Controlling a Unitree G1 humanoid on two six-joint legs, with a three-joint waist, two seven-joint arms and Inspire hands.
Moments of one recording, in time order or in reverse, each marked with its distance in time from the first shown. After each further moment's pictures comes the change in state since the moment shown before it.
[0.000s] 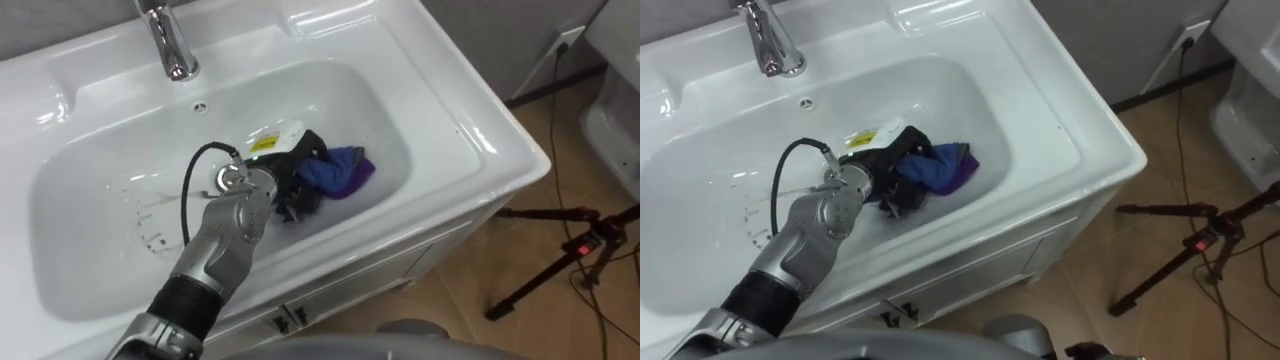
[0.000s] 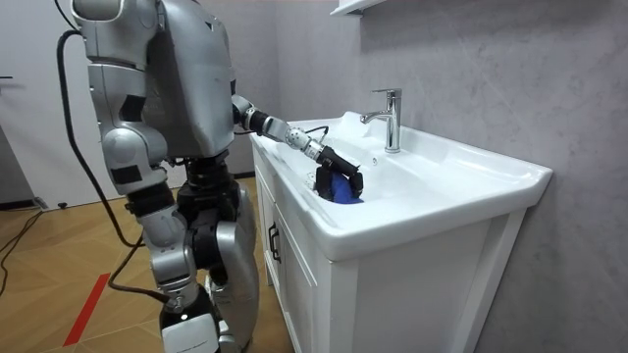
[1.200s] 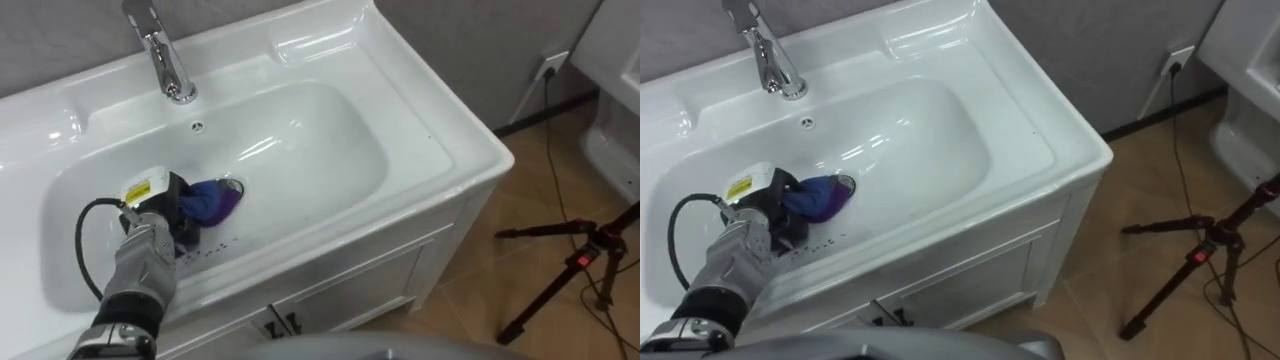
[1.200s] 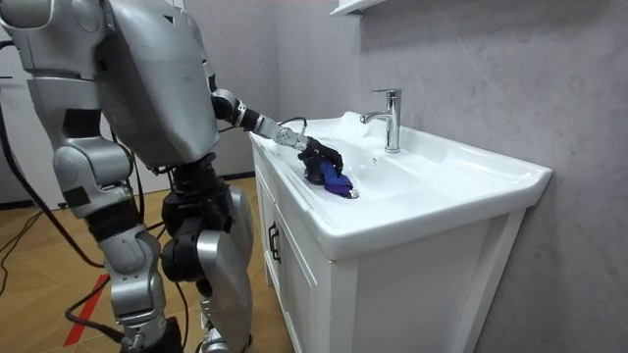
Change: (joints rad) left arm 0.043 0.096 0.420 0.381 0.204 0.003 0.216; right arm 0.040 -0.033 -0.216 -0.043 -0.163 0.147 -0.012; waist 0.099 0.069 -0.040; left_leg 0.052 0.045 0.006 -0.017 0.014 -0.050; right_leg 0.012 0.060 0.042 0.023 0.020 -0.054
